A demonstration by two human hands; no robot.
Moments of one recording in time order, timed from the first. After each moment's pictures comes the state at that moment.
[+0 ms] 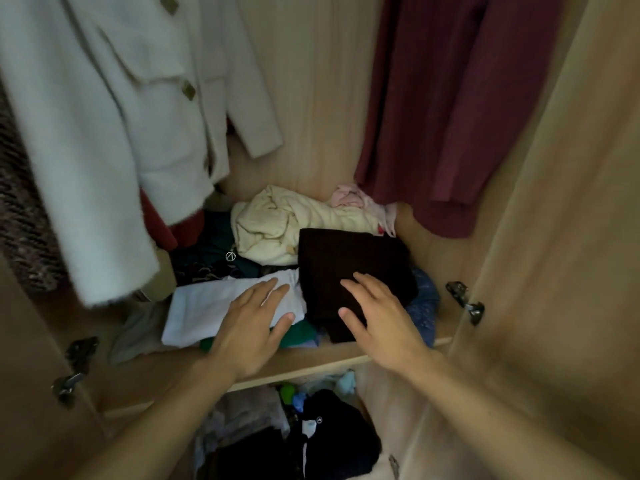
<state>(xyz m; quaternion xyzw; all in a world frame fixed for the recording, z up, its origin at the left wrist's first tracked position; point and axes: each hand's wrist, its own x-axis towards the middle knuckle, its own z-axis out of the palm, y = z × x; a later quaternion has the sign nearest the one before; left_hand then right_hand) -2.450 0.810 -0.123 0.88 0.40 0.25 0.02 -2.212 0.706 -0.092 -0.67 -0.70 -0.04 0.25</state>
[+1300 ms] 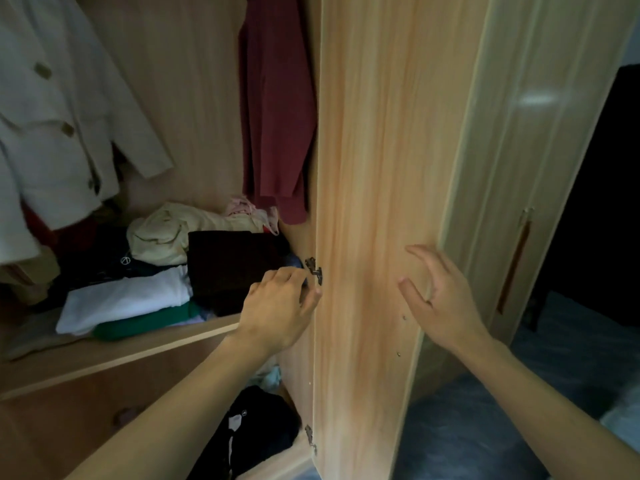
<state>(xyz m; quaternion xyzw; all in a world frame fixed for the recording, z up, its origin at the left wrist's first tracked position) -2.257 0.471 -0.011 0.90 0.36 0.25 0.04 -2.049 0.317 -0.008 -0.69 -0.54 -0.16 0.44</state>
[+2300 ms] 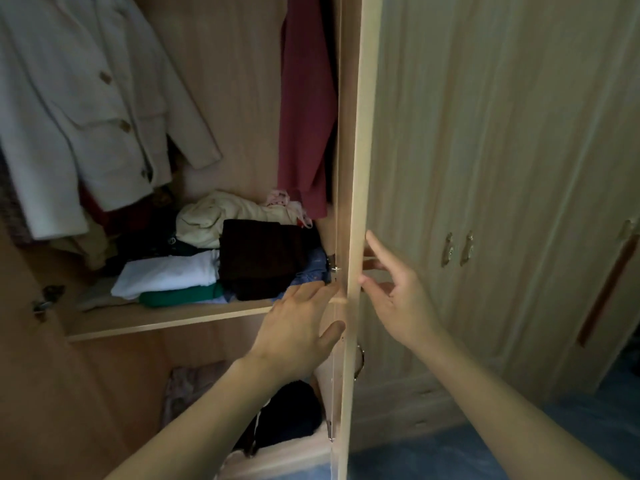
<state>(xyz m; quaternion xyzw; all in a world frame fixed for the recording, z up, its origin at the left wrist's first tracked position) -2.189 0.407 -0.024 0.89 0.38 0.25 0.04 -2.010 0.353 -0.004 -0.53 -0.65 0.08 0.54</state>
